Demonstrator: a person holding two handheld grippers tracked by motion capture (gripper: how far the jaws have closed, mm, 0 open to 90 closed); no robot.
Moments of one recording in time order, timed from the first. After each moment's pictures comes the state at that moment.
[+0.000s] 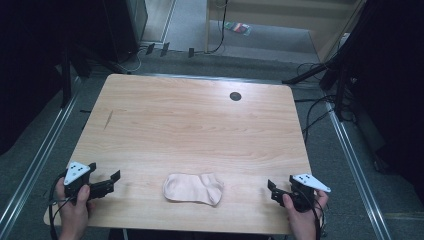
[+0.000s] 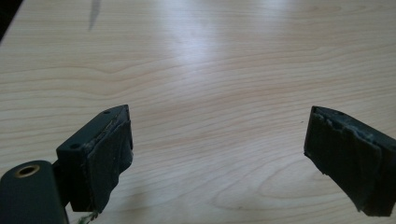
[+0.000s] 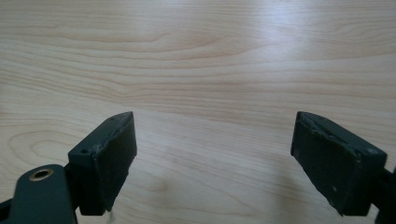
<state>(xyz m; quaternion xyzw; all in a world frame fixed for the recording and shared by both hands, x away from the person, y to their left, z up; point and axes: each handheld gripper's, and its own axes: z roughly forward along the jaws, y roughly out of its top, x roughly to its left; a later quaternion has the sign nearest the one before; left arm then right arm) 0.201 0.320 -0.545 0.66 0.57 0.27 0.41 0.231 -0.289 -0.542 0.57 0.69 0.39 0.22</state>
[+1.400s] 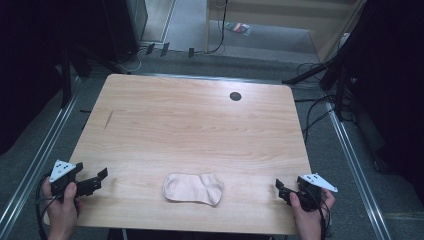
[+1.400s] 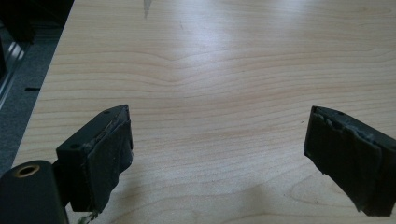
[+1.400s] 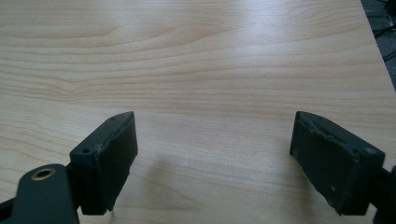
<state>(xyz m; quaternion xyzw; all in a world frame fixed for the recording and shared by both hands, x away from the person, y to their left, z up) 0.206 0.347 -0.553 0.64 0.60 0.27 0.40 0.236 -0.309 -0.550 0.59 0.68 0.37 0.23</state>
